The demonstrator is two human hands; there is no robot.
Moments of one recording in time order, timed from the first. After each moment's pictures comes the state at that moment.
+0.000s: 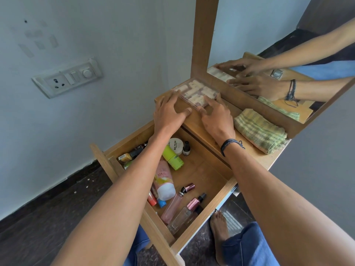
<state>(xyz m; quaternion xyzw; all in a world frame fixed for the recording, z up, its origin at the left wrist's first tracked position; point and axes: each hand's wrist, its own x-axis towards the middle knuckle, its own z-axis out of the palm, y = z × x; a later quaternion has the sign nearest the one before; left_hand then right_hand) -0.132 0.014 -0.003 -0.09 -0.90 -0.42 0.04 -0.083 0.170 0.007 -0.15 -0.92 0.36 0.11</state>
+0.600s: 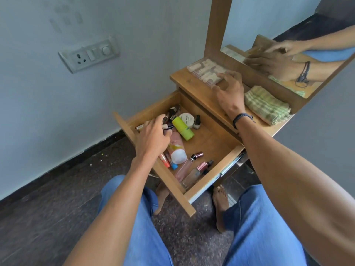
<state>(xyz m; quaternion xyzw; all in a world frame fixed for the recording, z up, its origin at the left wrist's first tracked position) 0.011 -0.089 -0.022 -0.05 -0.96 -0.27 0.03 -0.054 0.163 0.023 -0.11 -0.89 0.42 0.17</state>
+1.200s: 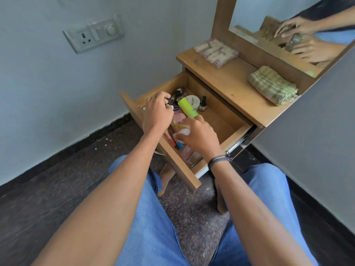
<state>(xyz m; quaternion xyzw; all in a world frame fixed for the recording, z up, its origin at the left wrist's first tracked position) 0.001 -0.092 -0.026 -0.01 -0.93 -0.36 0.09 0.075 0.045 -0.041 -0.02 -0.97 0.25 -0.03</state>
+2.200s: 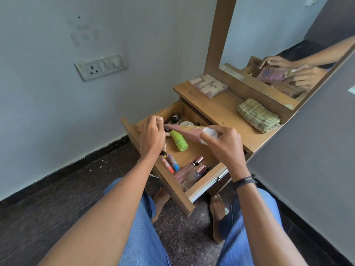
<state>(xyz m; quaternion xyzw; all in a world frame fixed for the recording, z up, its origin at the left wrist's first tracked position) 0.004 -0.094 -0.024 0.03 -0.90 -0.42 0.13 0.089 0.104 0.032 -0.11 -0.89 0.43 0.12</state>
